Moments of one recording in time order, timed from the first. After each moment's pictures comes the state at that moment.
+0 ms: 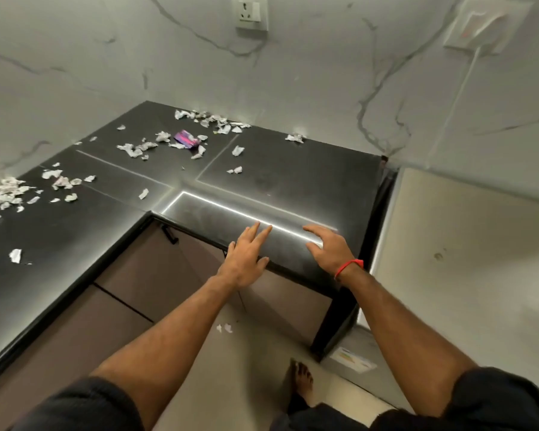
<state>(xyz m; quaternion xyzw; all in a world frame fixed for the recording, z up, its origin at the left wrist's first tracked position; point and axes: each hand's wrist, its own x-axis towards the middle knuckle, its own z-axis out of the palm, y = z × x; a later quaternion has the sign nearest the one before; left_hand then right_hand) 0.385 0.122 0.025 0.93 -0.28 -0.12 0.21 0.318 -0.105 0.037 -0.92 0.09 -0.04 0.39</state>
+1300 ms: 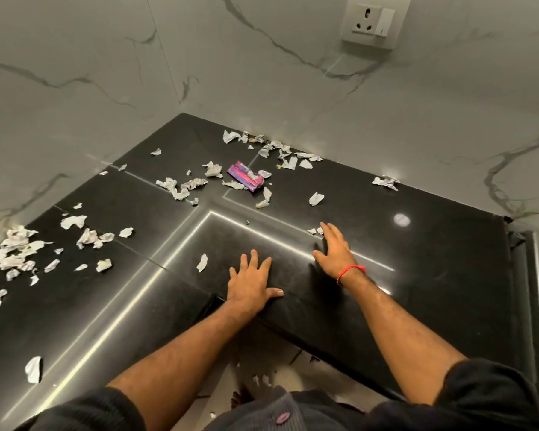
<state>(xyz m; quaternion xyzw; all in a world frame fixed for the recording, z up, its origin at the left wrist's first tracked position) 0.683 0.263 -0.009 0.96 -0.19 -0.21 0.07 0.673 0.036 -0.007 -0.92 0.17 0.04 0.35</state>
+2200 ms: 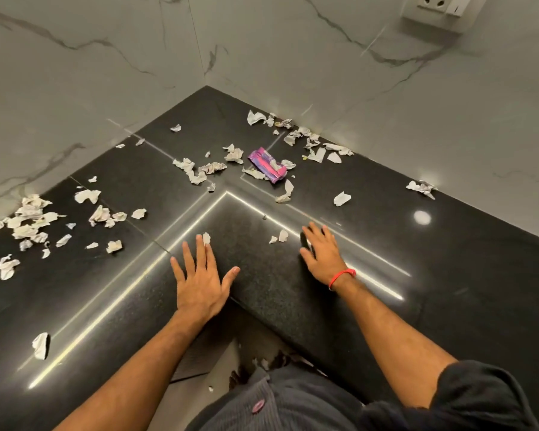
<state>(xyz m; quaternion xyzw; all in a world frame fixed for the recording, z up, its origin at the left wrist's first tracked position) 0.699 0.370 -0.033 0.99 -0.04 -0.12 0.05 0.718 0.075 -0.037 -0.96 0.03 0.08 0.28</state>
